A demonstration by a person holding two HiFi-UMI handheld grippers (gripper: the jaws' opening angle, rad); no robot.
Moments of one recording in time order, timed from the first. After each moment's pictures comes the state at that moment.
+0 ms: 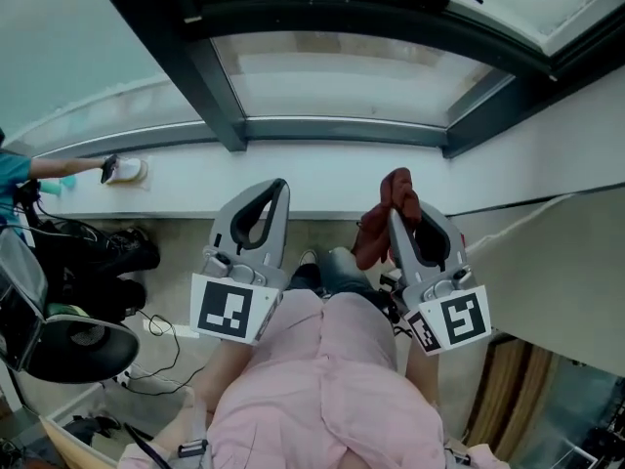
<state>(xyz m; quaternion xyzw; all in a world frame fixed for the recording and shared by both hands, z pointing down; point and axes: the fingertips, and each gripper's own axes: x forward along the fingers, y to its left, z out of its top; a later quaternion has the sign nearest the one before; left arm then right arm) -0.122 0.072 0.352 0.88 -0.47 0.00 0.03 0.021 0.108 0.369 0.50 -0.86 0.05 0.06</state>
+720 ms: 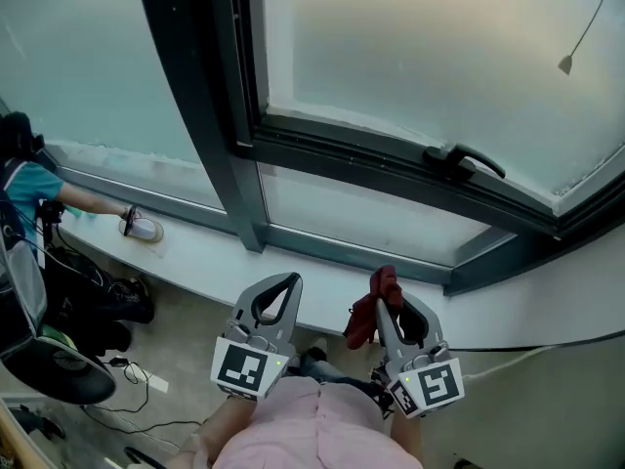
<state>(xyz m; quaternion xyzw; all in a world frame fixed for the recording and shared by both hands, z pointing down) -0.116 -0.021 0.367 0.85 -0.53 0.01 0.01 0.017 -0.011 0.376 0.42 -0.90 0.05 0.06</state>
